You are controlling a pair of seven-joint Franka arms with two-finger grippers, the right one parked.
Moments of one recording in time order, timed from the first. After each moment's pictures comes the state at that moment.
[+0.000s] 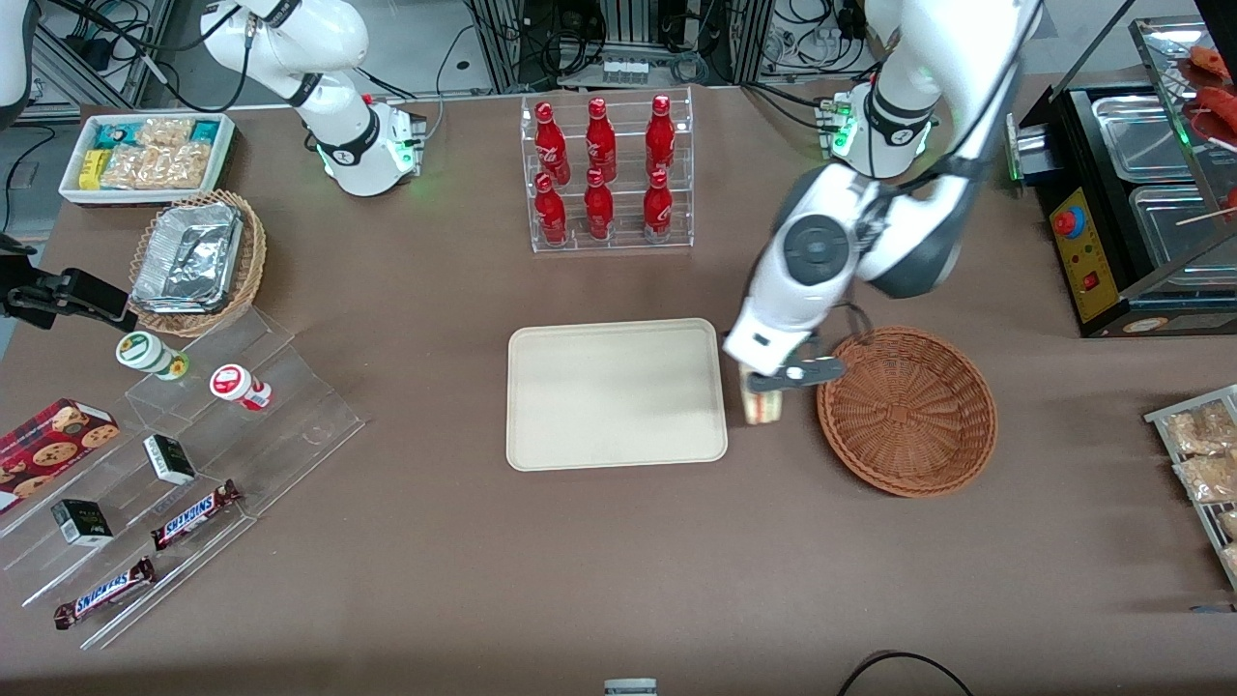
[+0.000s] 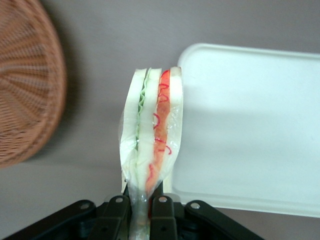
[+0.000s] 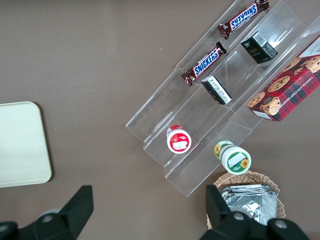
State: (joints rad) arm -0.42 0.35 -0.20 -1.83 0.03 2.08 -0.74
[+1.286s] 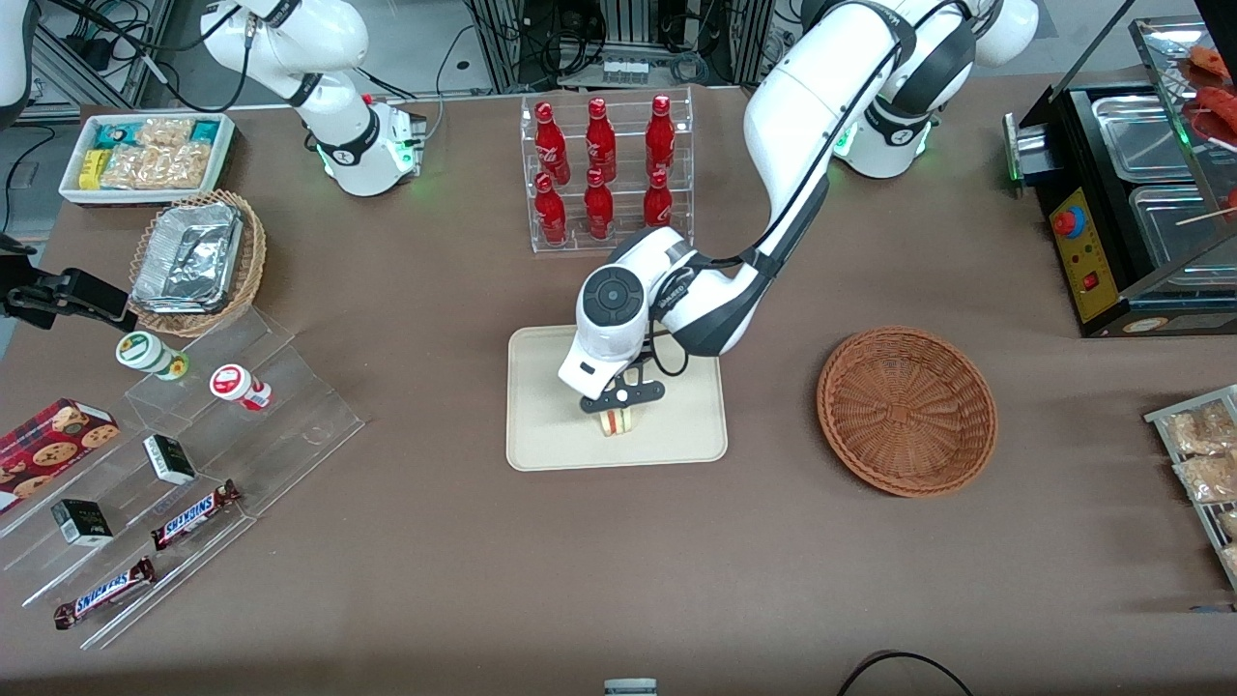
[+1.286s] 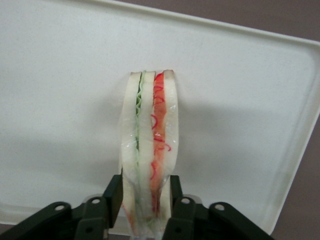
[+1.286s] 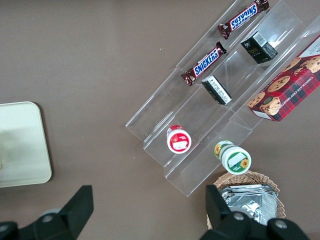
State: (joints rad) arm -0.66 0.83 -0.20 -1.28 0.02 2.09 -1.01
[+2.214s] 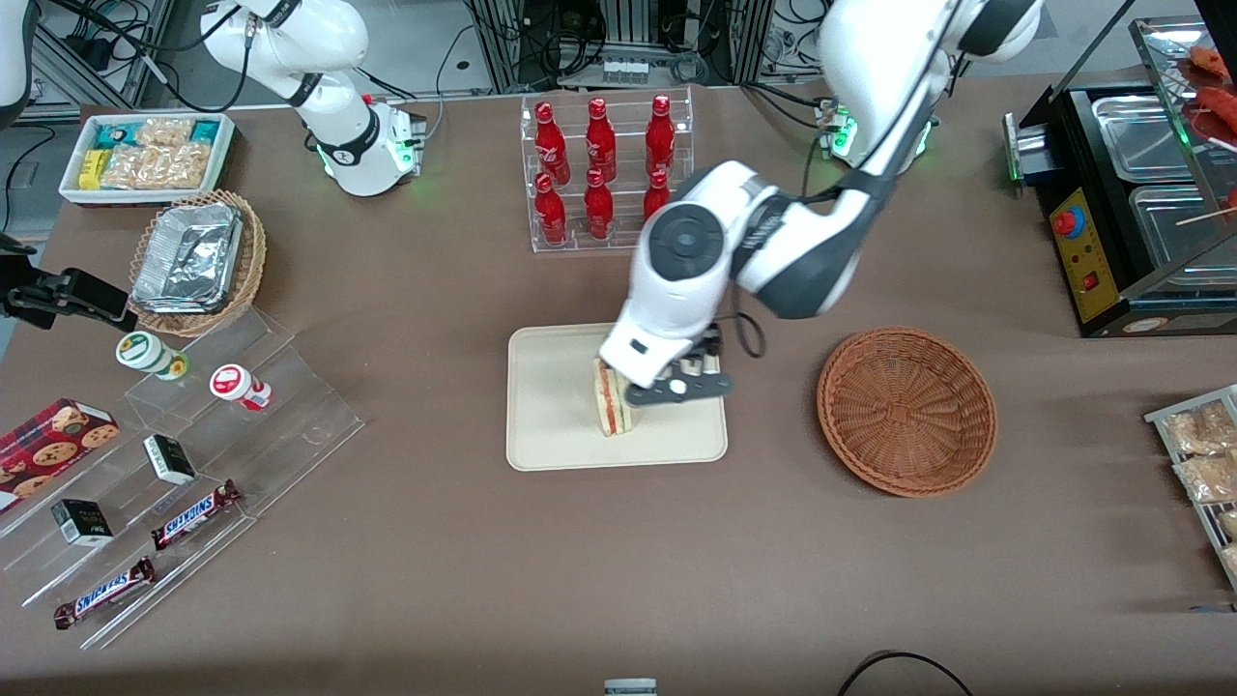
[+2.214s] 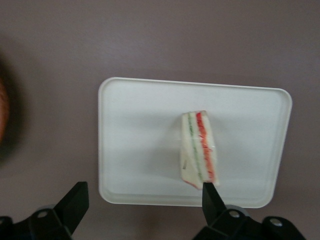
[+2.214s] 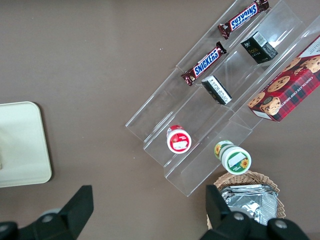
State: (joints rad) arm -0.52 0.56 -0.17 -1.30 0.02 1.84 -0.76
